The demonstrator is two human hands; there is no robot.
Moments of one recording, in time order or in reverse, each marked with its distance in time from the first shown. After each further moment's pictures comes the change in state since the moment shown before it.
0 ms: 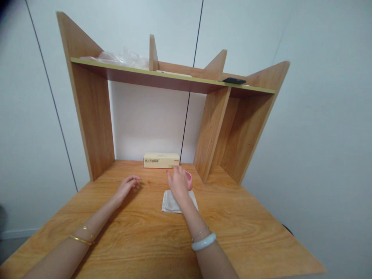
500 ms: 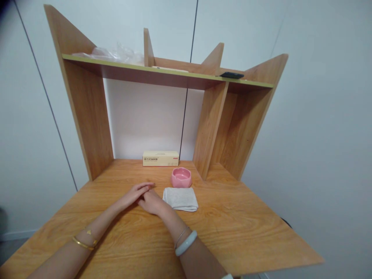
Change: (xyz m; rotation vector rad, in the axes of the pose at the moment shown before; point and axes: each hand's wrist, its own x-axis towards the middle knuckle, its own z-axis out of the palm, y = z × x) left_hand -0.014 -0.009 0.021 0.166 -0.410 0.100; right_hand -0.046 -0.052 0.055 0.394 -0.624 -0.391
